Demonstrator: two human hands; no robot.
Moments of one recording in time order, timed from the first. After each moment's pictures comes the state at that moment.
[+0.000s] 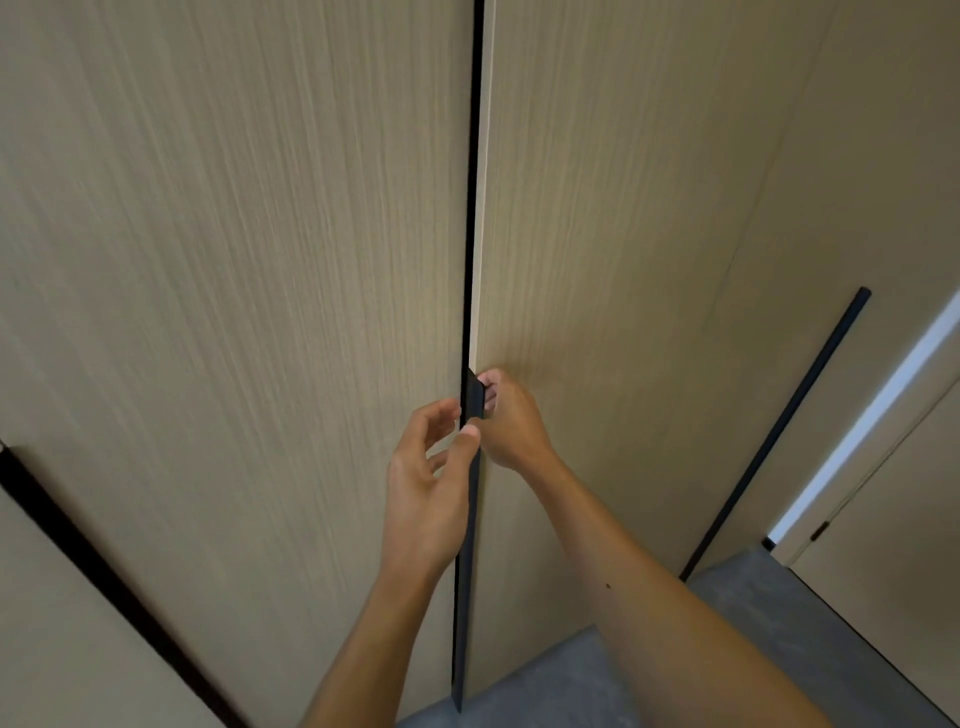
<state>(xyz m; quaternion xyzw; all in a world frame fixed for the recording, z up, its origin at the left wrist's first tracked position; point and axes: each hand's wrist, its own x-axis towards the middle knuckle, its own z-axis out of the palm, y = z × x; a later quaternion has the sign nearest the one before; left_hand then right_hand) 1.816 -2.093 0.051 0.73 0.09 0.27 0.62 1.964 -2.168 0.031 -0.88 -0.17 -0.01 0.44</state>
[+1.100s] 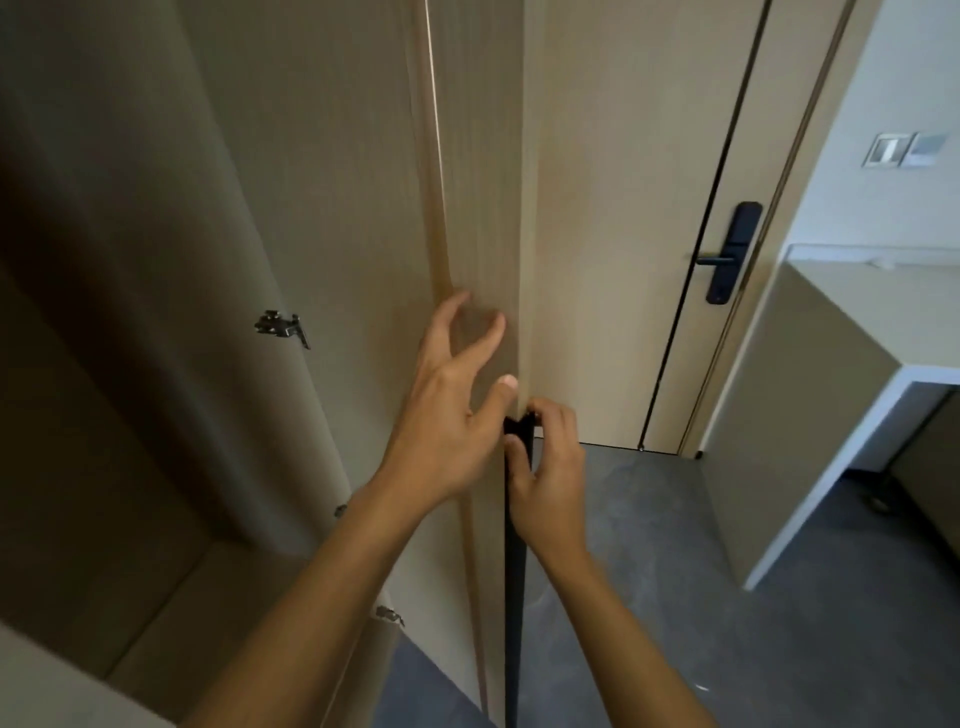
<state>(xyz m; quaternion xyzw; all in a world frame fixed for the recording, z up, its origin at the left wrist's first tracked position) 1.895 -2.329 0.103 0.76 -0.49 0.05 0.42 1.827 -2.433 -0.017 -0.77 0.21 -0.47 0.38</state>
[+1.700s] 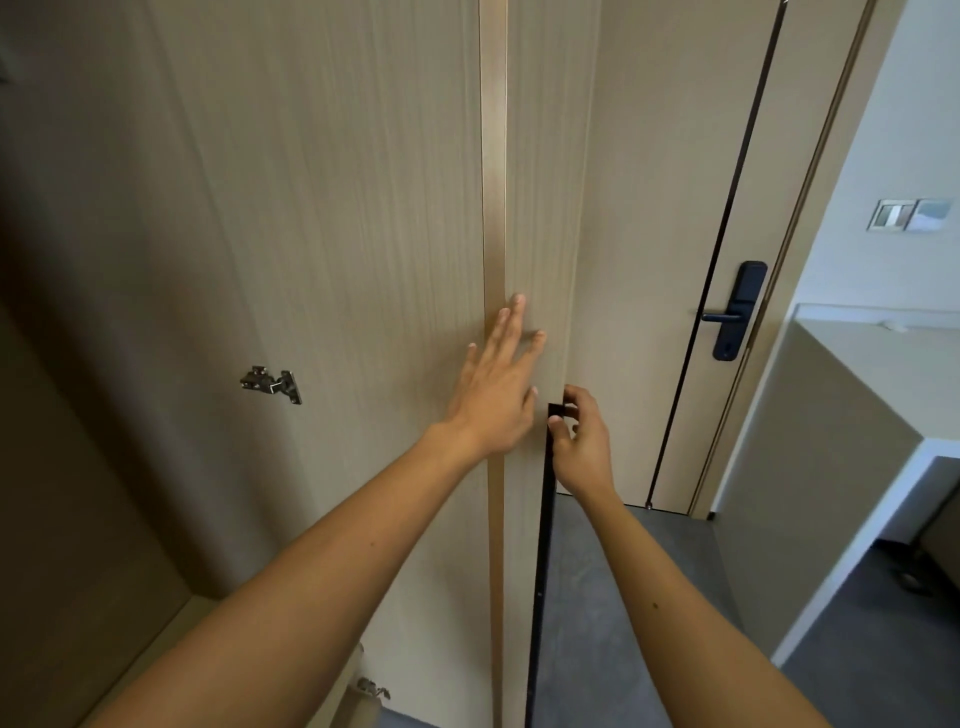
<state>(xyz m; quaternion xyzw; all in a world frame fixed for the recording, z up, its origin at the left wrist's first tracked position) 1.968 -2.473 0.112 0.82 -0.54 0.11 0.18 1.891 -2.592 0.006 -0.77 0.25 -0.43 0.42</state>
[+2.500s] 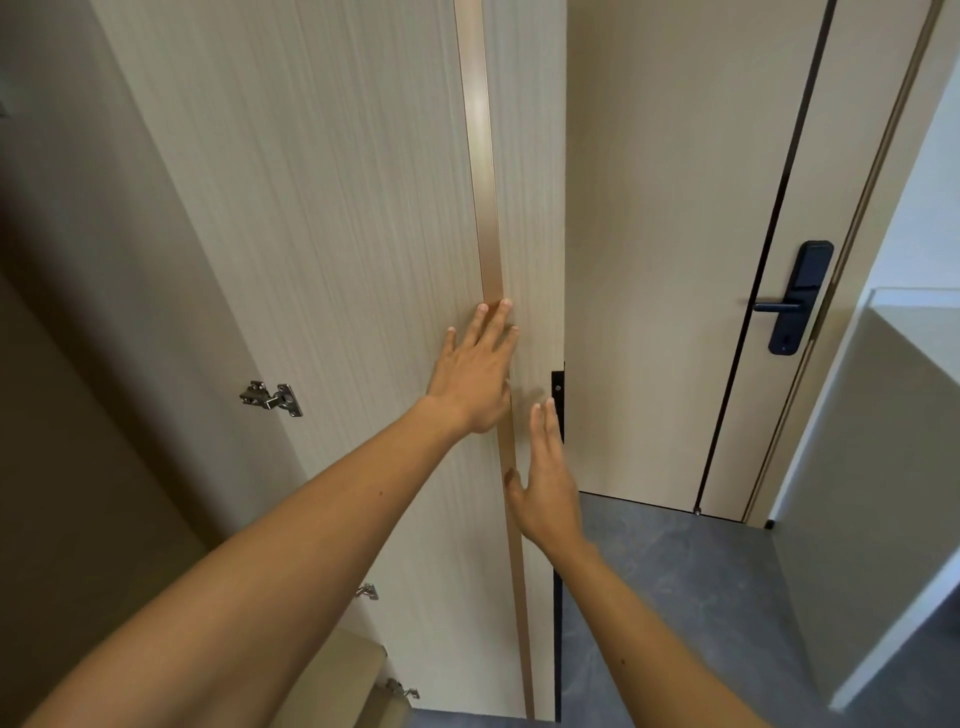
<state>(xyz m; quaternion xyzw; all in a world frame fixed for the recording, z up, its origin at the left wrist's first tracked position) 2.025 -2.532 0.115 0.87 -0.47 0.14 0.00 1.933 -2.604 -0.050 -0.87 0.19 -0.33 0.31</state>
